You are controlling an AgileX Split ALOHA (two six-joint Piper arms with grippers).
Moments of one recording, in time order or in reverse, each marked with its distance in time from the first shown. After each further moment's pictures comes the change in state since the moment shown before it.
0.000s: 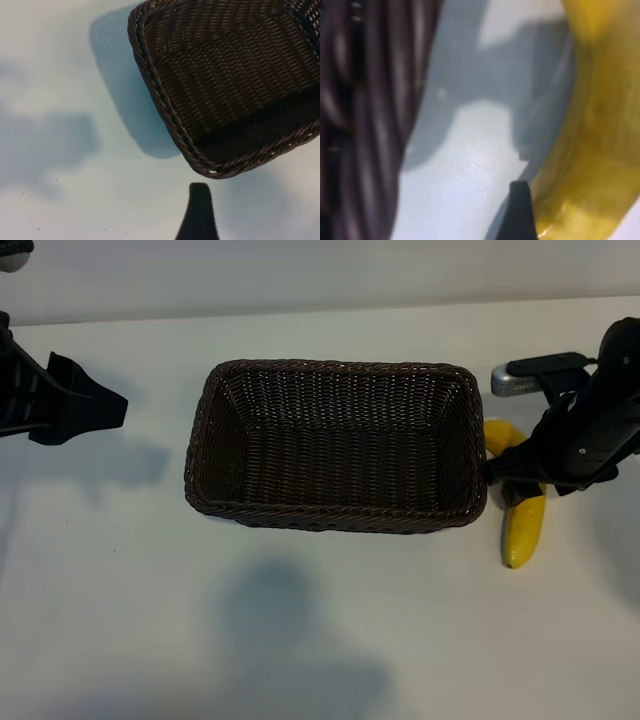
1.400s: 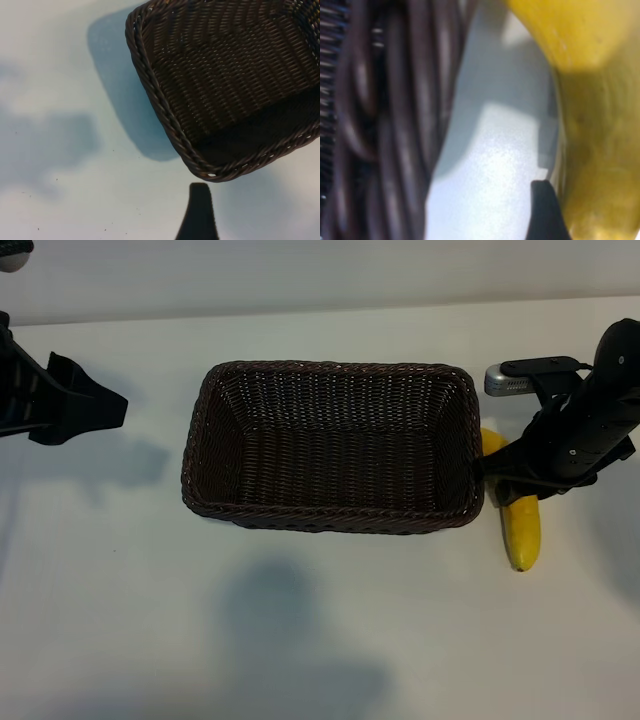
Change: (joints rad) left arm 0.000 0.000 0.000 0.000 0.001 0.000; right arm 0.000 0.013 0.000 0.086 -0.027 -0.048
